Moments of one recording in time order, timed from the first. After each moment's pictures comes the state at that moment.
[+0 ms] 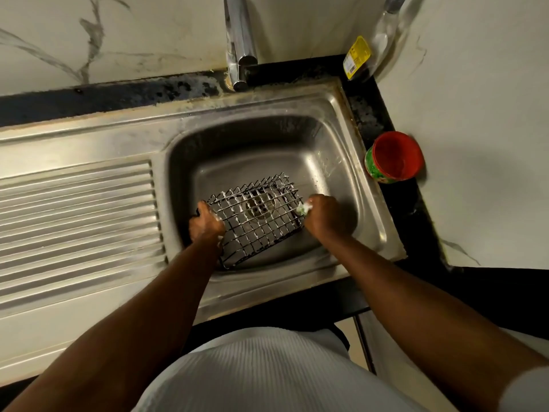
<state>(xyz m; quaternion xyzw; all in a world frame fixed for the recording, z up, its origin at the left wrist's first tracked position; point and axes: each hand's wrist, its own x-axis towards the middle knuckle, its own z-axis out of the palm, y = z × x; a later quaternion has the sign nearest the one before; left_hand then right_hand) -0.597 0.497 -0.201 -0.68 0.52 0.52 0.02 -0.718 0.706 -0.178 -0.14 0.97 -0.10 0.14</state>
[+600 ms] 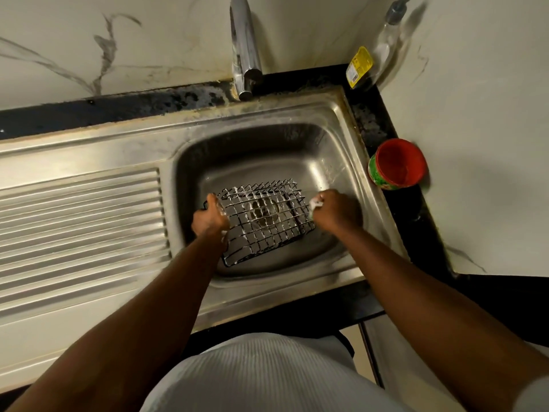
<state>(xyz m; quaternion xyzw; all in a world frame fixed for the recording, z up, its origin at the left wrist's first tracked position) -0.613 0.490 -0.179 -0.66 0.51 0.55 -0.04 -0.749 0.704 -0.164 -0.09 0.96 -0.11 0.23</state>
